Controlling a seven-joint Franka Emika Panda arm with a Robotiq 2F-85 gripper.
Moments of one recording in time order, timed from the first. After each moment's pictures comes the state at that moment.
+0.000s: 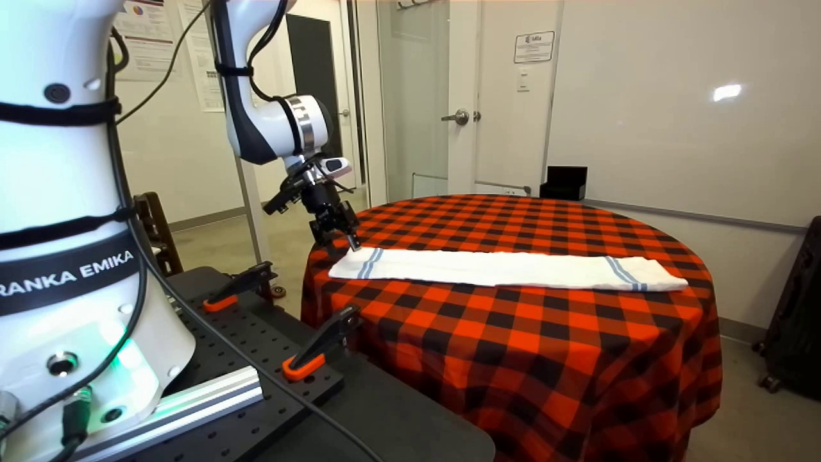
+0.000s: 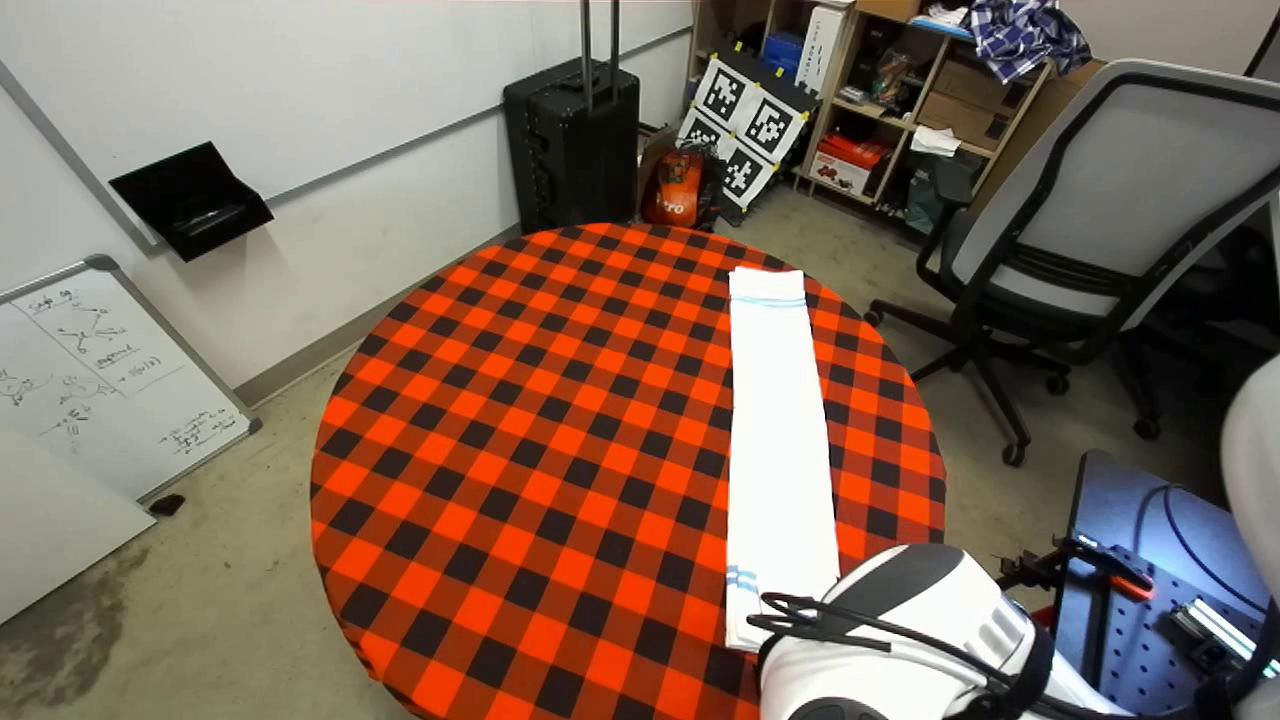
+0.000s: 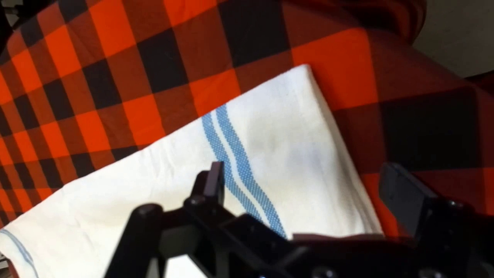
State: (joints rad) arm 0.38 0.58 0.09 -2.27 -0.85 2.45 1.25
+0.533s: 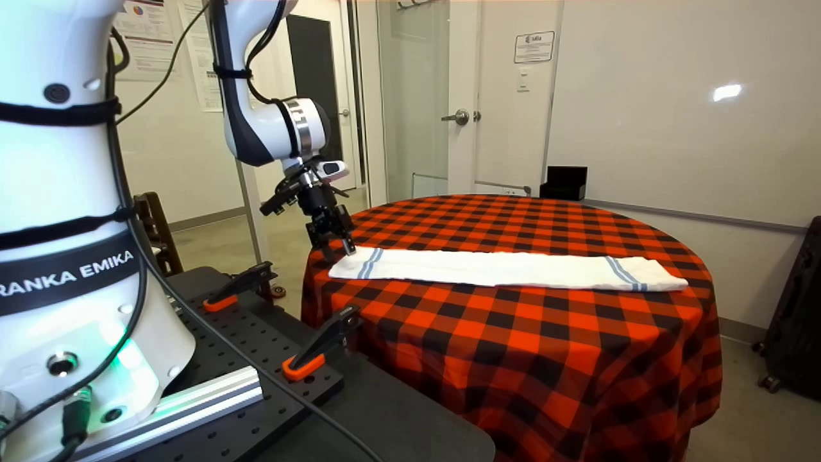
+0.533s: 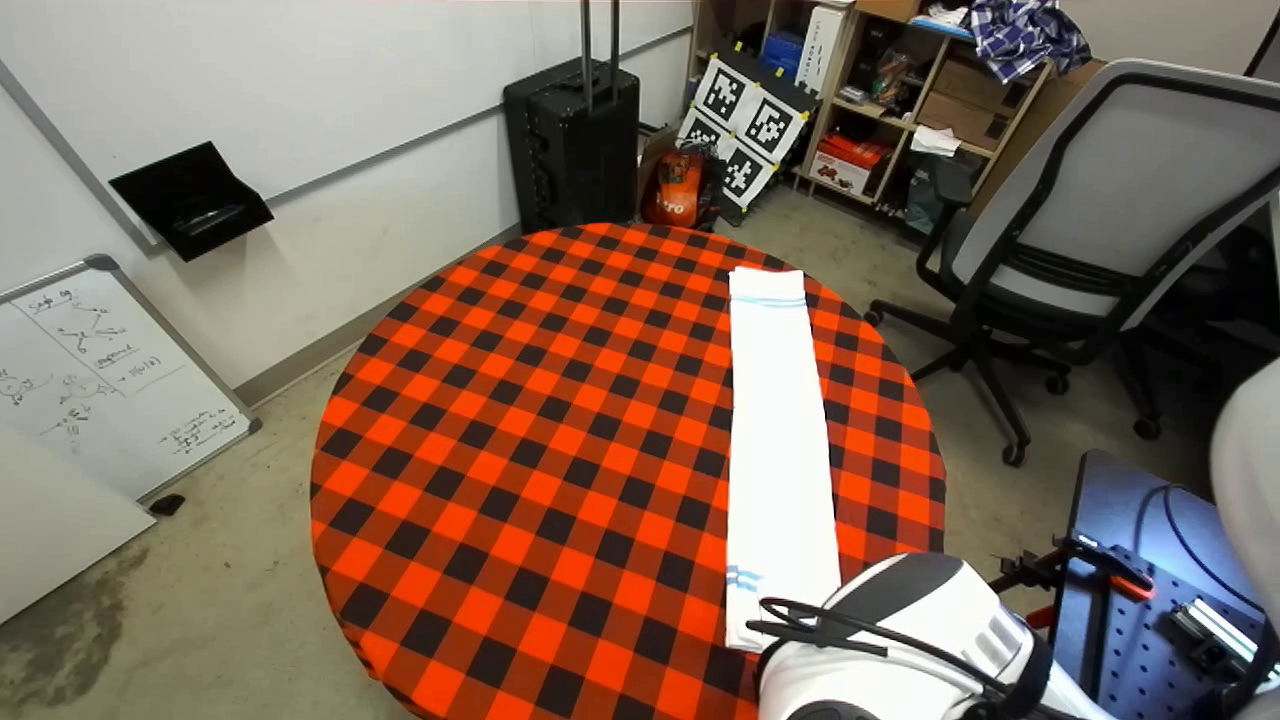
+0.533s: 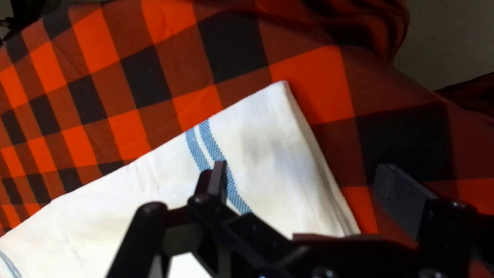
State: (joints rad) arm 0.38 0.60 0.10 -2.26 -0.82 2.46 1.25
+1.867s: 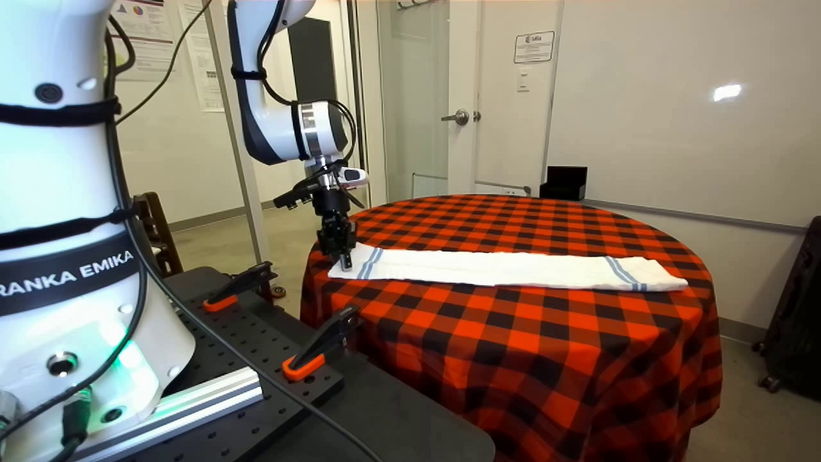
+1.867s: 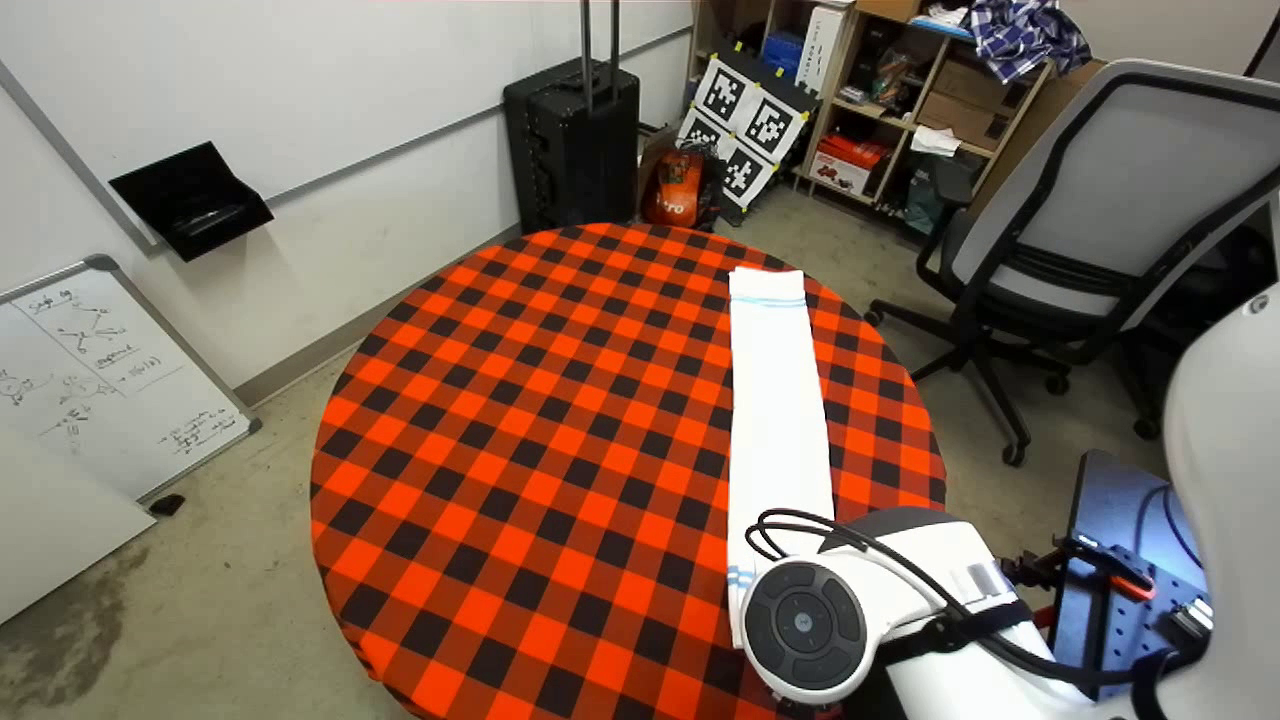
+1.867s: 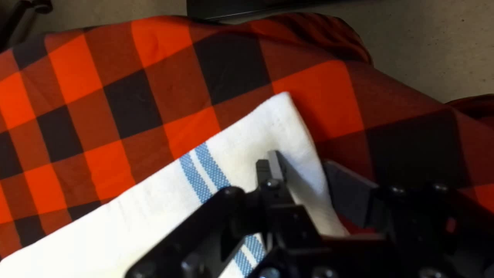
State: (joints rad) arm 0.32 0.61 0.08 -2.26 -0.53 2.52 0.95
